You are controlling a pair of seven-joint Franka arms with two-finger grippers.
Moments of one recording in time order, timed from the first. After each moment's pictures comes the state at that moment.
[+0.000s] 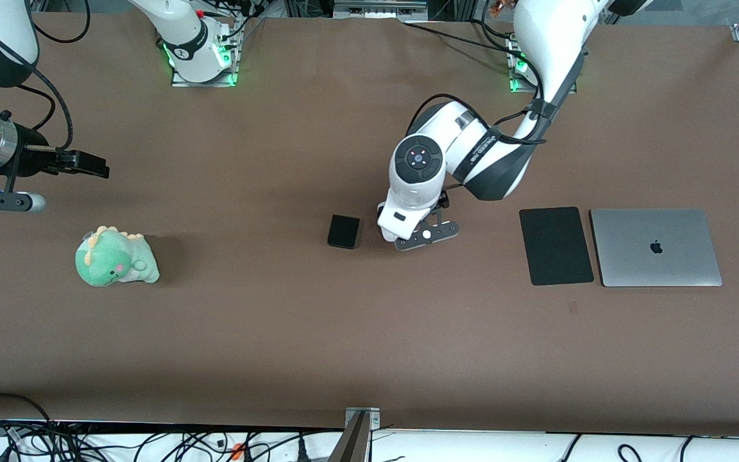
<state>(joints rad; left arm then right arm) -0.47 0.68 -0.26 -1.36 0.11 1.89 -1.02 0.12 0.16 -0.11 -1.57 0.03 1.50 0.07</state>
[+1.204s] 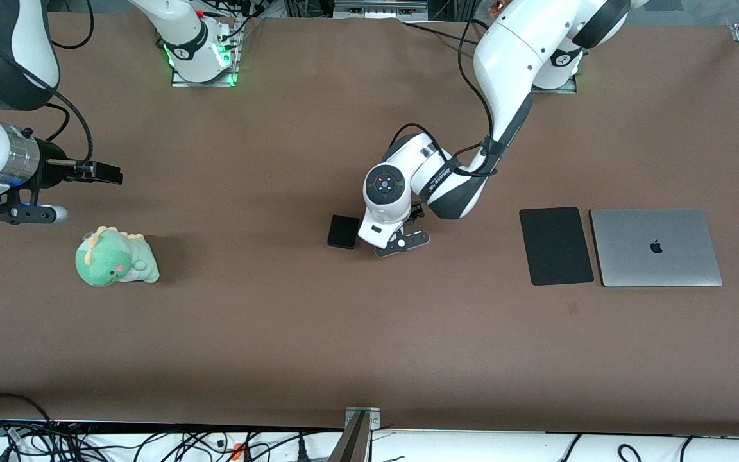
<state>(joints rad) -0.56 0.87 -0.20 -1.32 0.11 2.01 -1.08 0.14 0.19 -0.11 -1.57 0.03 1.50 0.07</state>
